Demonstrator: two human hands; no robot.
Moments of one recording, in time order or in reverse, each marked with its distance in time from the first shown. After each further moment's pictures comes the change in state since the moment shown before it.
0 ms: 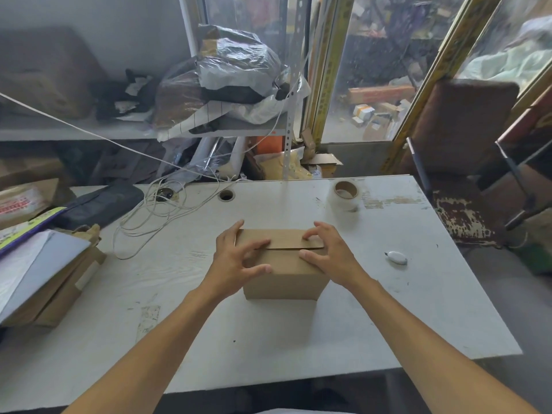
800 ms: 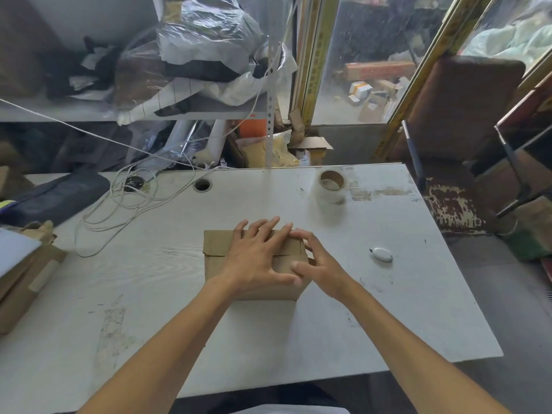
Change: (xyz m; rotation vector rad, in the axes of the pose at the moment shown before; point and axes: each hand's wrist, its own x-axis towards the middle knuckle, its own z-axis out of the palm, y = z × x) left_hand 0.058 0.061 0.062 0.586 -0.246 0.170; right_hand 0.000 0.039 -0.019 0.338 -0.223 0.047
